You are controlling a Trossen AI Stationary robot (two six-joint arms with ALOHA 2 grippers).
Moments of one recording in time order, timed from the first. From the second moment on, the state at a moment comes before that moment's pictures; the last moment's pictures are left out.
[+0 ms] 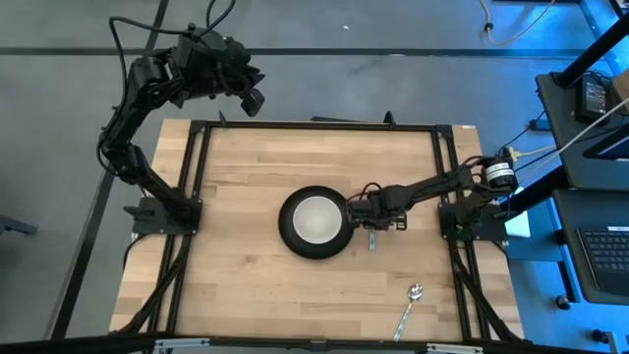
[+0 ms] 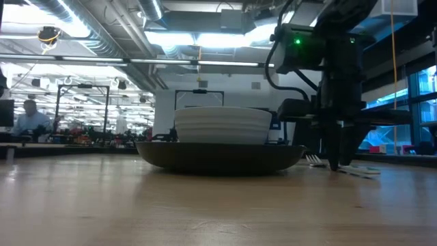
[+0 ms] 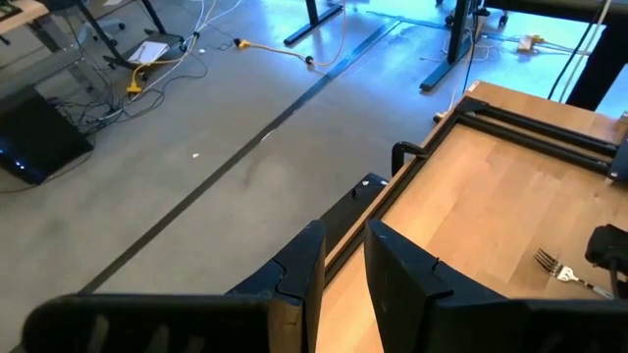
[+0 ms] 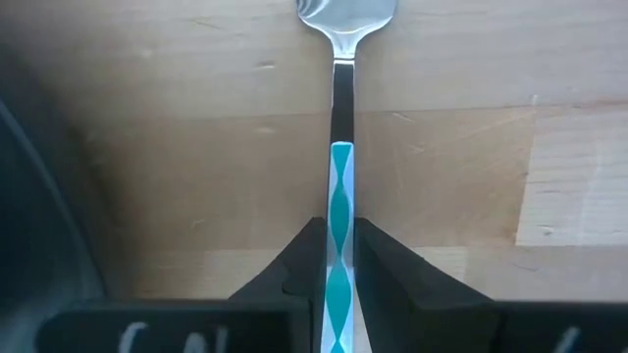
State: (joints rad) left arm 0.48 1.55 2.31 -1.29 -0.30 0.00; right arm 0.06 1.72 0.92 -0.69 0.02 1.70
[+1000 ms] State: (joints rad) left arm 0.48 1.55 2.31 -1.29 -0.30 0.00; right arm 0.04 1.72 0.92 -0.67 -0.04 1.63
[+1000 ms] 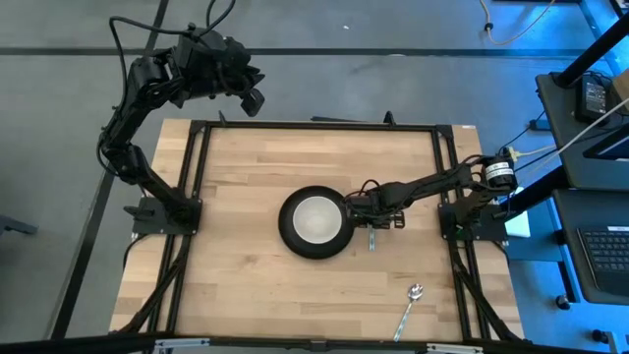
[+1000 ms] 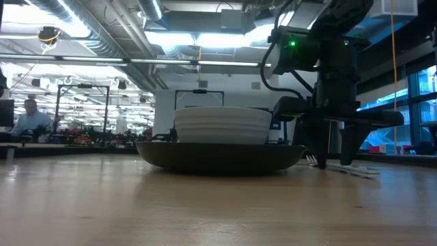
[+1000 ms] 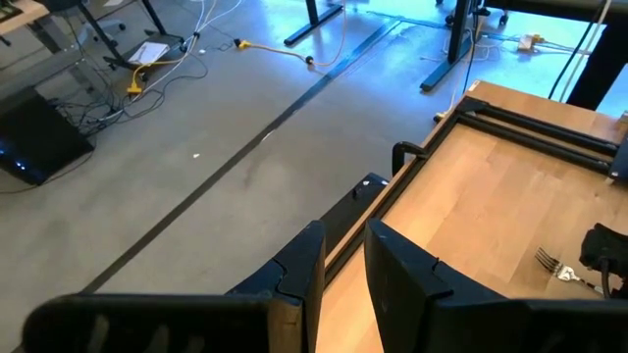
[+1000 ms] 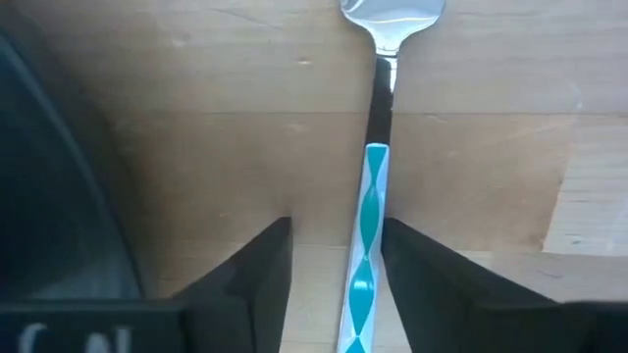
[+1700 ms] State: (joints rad) left arm 0.48 1.55 2.31 -1.29 -0.30 0.00; right arm 0.04 1.49 0.92 -0.61 0.01 1.64
